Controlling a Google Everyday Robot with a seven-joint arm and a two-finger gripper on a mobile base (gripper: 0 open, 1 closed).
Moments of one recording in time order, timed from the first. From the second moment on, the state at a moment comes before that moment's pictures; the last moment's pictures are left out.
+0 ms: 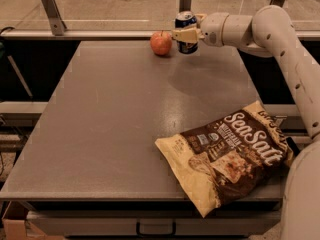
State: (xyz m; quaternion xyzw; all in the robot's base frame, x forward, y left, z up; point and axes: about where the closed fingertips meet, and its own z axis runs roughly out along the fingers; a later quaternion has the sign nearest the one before) arm 0.803 -0.089 0.935 -0.41 0.64 0.23 0.60
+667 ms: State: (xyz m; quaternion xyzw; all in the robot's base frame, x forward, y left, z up) arm 0.818 -0.088 0.912 -0.39 0.64 0.27 0.60
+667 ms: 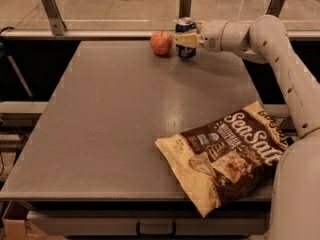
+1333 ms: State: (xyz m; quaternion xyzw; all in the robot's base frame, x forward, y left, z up) arm 0.824 -0.089 0.899 -0.38 0.64 0.28 0.61
